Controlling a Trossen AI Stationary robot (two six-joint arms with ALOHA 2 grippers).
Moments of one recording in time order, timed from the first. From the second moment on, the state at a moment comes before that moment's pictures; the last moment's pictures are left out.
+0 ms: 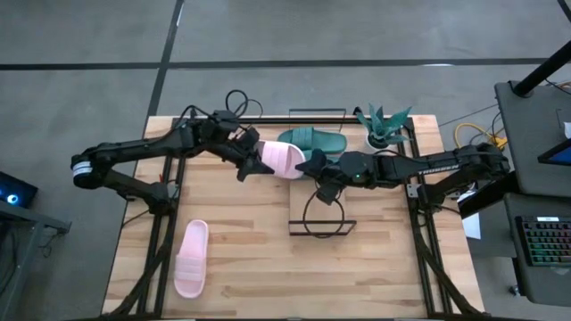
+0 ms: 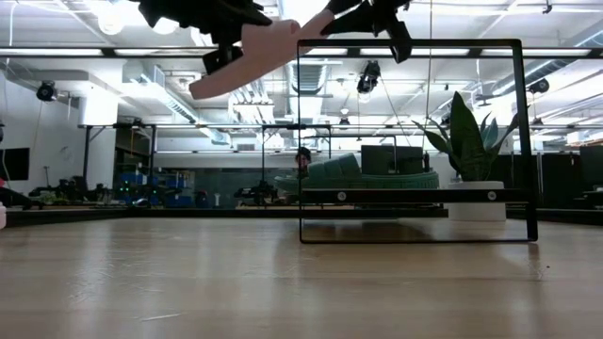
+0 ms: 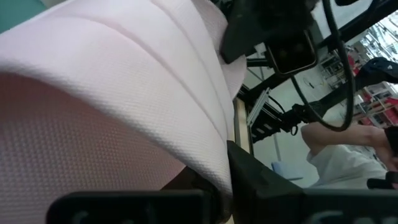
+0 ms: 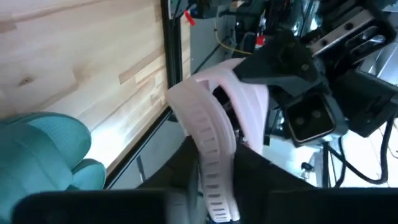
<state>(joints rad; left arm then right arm) 0.31 1.24 1.06 -0.25 0.57 -0.49 0.06 1.38 1.08 -0.05 0.33 -1.56</state>
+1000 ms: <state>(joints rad) 0.32 1.17 1.07 -0.24 0.57 -0.01 0.03 1.29 1.08 -0.18 0.32 -1.27</state>
